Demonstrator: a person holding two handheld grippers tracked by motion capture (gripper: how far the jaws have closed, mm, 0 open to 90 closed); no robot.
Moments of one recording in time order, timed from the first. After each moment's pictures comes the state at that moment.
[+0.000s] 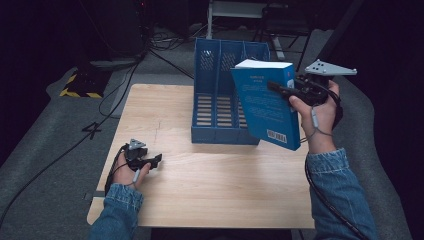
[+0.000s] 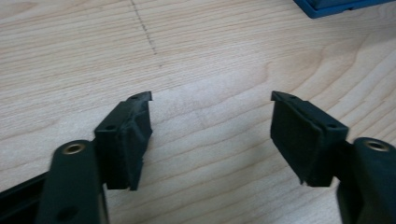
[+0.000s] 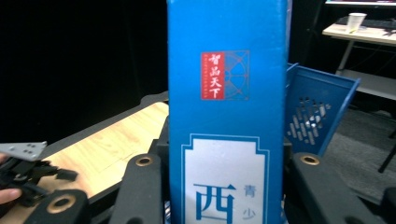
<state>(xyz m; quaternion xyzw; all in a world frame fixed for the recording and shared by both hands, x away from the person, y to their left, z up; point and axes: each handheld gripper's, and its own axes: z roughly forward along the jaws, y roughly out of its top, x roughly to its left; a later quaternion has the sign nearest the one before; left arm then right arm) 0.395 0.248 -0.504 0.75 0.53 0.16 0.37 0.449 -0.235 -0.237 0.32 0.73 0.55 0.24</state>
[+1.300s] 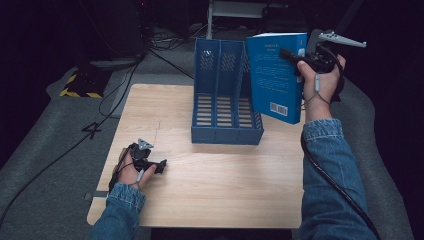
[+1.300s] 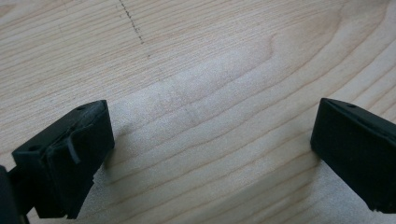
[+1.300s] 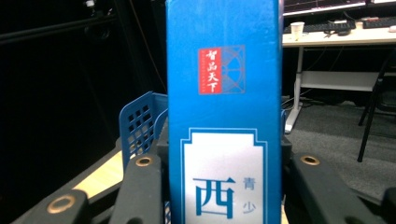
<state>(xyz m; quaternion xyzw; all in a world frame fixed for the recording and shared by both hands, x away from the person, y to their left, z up) 0.401 0.232 -0.506 0.79 0.50 0.18 0.31 0.522 -0.259 -0.215 0.42 0.65 0.58 0.25</state>
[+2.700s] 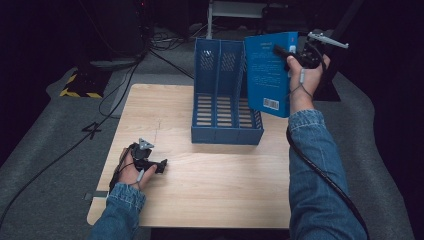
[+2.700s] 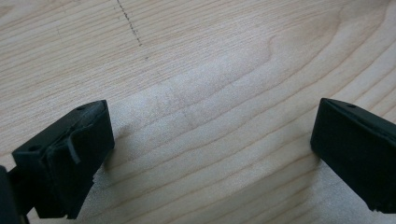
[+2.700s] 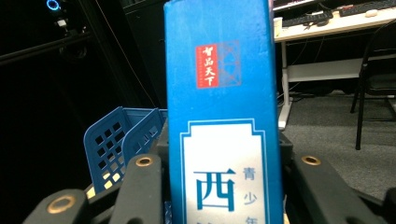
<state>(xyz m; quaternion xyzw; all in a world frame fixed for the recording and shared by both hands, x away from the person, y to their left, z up) 0.402 0.231 -0.506 0.79 0.49 0.18 0.31 0.563 -0.245 -0.241 0.46 0.61 0.59 0.25</state>
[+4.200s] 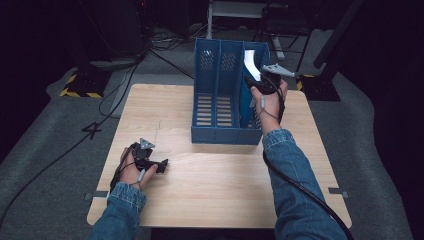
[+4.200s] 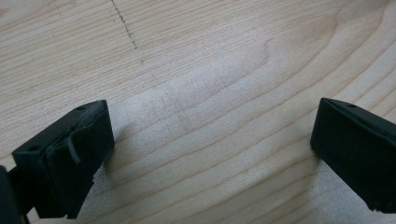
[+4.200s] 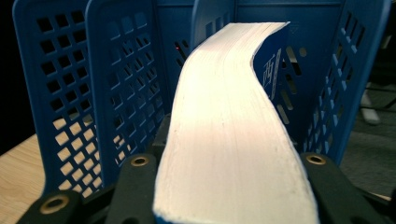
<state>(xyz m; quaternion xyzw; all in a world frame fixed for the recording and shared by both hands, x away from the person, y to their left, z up) 0.403 0.227 -0.506 0.79 0.50 0.18 0.31 0.570 -0.175 -0.345 0.46 0.66 0.51 0.30</state>
